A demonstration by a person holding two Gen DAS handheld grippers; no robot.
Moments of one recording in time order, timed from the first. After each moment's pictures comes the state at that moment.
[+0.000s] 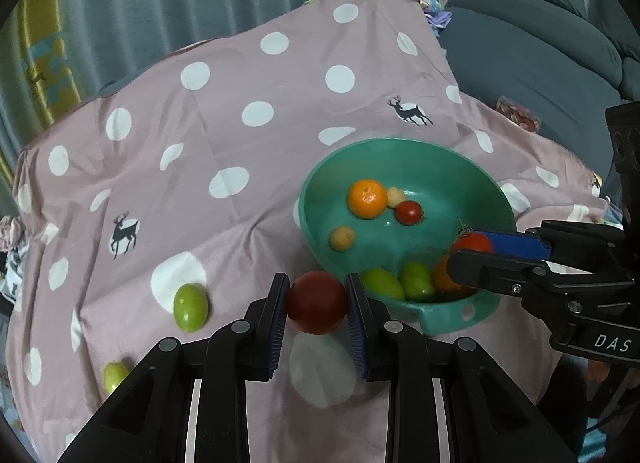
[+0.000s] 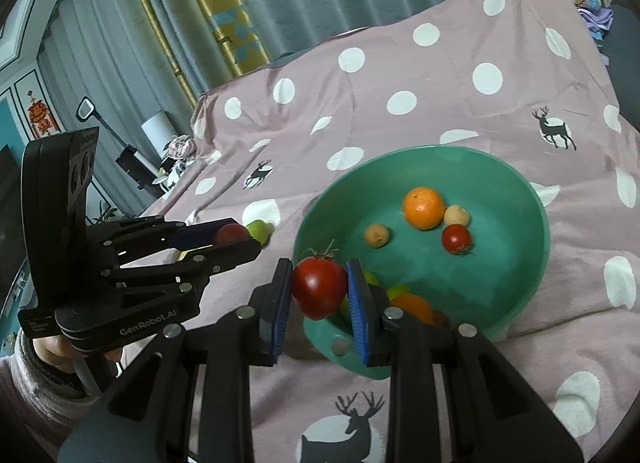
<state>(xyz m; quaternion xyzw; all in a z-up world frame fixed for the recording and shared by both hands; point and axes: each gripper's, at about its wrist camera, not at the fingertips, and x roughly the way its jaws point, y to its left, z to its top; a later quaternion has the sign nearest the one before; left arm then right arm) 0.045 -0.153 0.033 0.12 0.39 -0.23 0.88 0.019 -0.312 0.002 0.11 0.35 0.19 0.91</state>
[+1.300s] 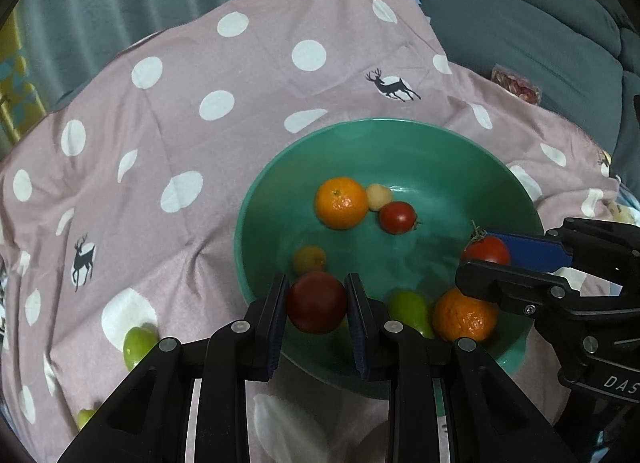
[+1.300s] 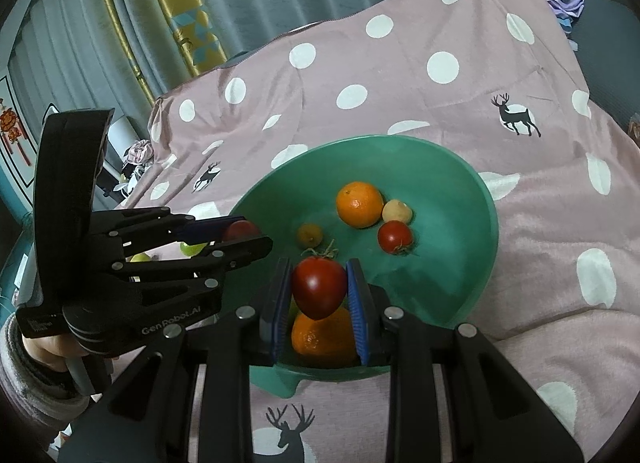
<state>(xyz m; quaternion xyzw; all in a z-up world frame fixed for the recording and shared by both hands) 0.083 -0.205 0.001 0.16 0.41 -0.25 0.86 0.033 -0.342 -0.018 0.11 0.36 0.13 0.92</state>
